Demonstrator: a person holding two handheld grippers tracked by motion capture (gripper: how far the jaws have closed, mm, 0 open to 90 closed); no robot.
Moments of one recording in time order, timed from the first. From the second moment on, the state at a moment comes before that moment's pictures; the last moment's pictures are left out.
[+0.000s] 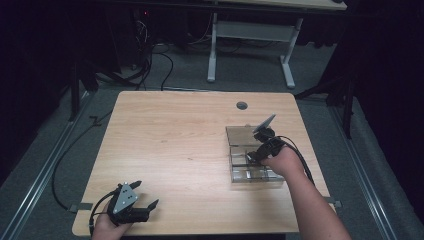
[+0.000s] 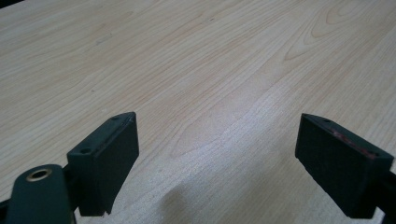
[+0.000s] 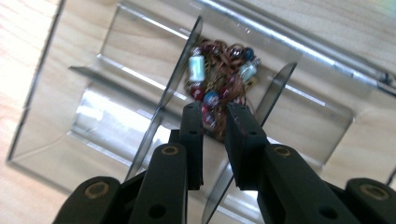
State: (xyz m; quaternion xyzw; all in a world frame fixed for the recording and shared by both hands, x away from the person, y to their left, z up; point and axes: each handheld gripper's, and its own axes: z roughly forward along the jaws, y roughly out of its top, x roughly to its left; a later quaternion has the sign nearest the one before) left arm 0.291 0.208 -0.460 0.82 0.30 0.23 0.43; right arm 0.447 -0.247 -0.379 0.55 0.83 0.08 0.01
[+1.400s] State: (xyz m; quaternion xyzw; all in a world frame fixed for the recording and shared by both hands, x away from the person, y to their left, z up) left arm 0.291 0.209 -0.460 0.82 0.30 0.23 0.43; right arm 0.341 -0.257 -0.369 0.55 0.83 0.11 0.00
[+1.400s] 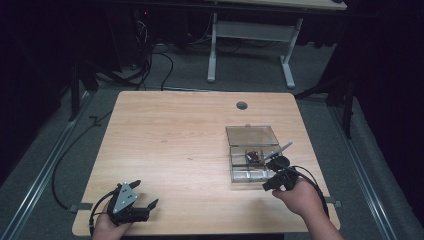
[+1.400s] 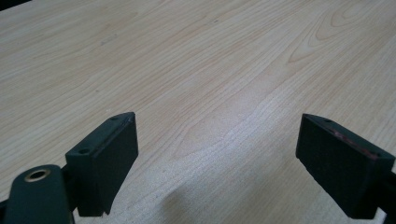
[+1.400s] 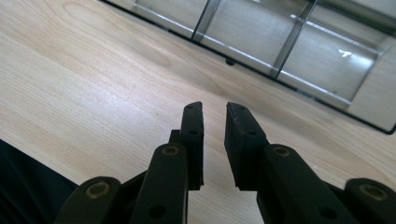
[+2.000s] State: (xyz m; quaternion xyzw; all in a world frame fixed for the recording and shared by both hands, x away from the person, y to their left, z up) left arm 0.293 0.213 -0.460 0.81 0.32 0.22 0.45; right arm 0.297 -0.263 -0.401 0.54 0.80 0.27 0.08
